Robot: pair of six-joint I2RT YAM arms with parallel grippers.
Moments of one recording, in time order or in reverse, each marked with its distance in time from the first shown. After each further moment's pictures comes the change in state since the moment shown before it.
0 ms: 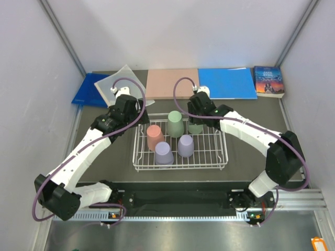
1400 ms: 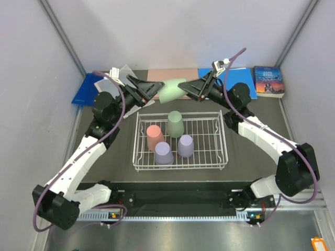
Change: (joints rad) left arm 0.092 -0.102 -0.124 0.936 0.678 -0.540; right arm -0.228 -0.174 -0.204 1.243 -0.978 0.885
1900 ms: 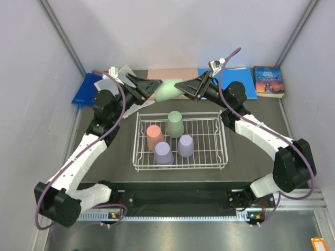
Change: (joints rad) left arm 0.027 0.034 -0.006 0.026 -0.018 0.000; right arm 0.027 0.059 0.030 0.006 0.016 -0.028
